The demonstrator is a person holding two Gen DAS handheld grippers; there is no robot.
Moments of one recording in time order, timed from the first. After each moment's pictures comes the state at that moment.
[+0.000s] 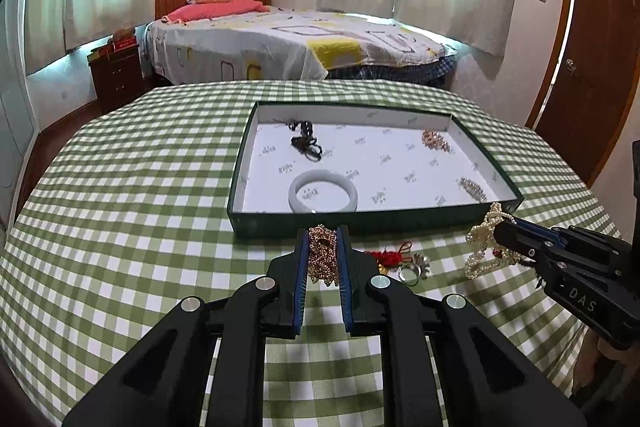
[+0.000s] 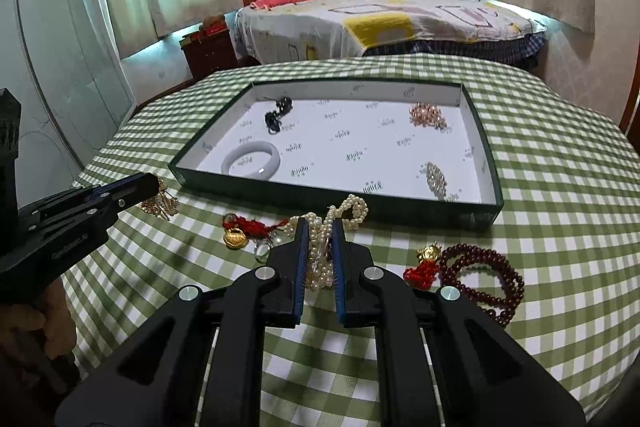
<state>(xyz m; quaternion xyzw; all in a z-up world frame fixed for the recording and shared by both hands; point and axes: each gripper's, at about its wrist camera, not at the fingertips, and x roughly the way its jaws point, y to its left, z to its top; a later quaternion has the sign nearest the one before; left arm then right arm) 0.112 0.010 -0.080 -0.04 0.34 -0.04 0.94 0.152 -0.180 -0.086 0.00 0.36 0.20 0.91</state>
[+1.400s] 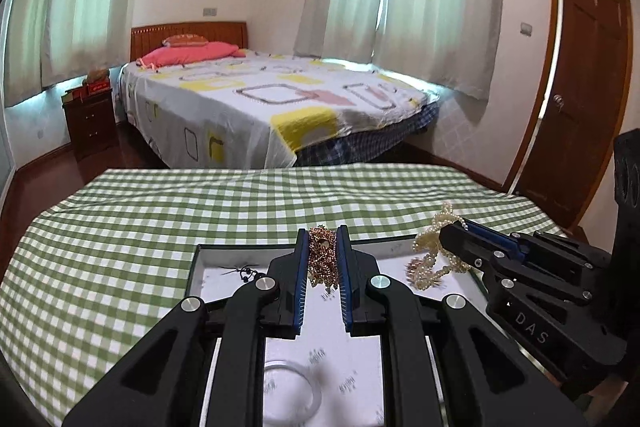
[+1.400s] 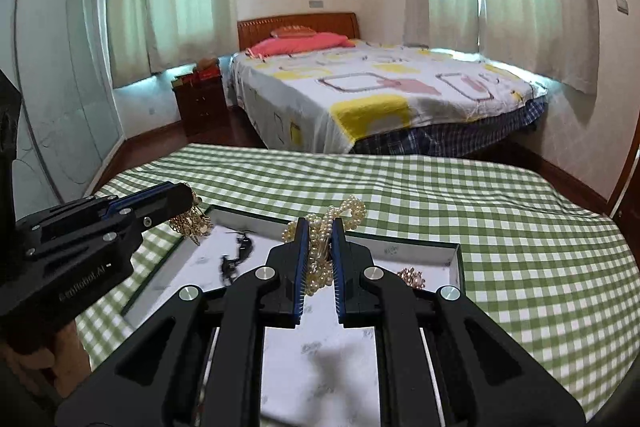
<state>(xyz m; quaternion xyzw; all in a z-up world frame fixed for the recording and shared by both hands) 0.263 -0.016 -0.029 -0.04 0.28 -0.08 0.96 0.308 -0.165 -0.036 -0.02 0.29 0.19 0.94</state>
